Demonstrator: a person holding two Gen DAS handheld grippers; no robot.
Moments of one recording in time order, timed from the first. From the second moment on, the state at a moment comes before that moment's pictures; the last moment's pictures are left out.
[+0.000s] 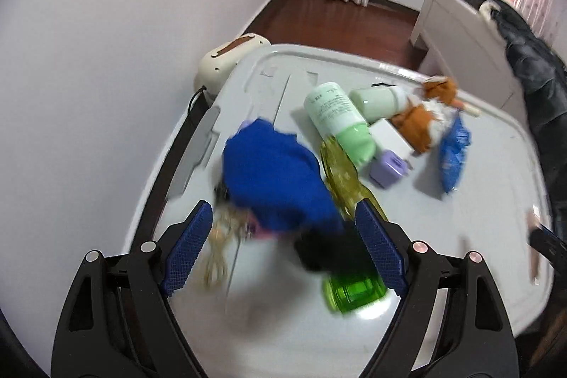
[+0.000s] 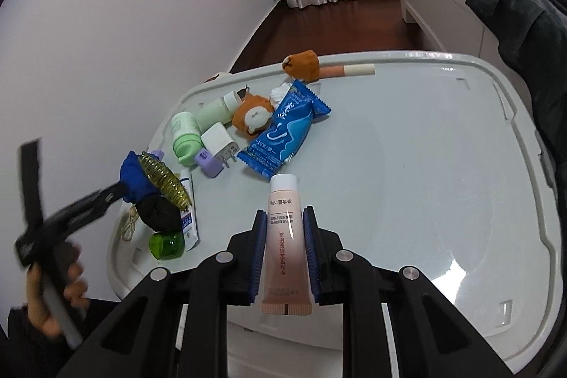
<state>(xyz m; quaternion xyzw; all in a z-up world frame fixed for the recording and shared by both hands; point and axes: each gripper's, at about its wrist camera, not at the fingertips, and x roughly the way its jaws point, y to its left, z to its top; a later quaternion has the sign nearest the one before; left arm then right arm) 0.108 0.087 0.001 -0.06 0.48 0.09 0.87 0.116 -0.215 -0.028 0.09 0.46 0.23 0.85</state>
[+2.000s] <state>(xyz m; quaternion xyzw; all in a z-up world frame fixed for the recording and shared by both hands) -0.012 0.020 0.018 -0.04 0.48 0.01 0.88 -0.029 -0.260 -0.035 0.04 0.49 0.27 0.83</state>
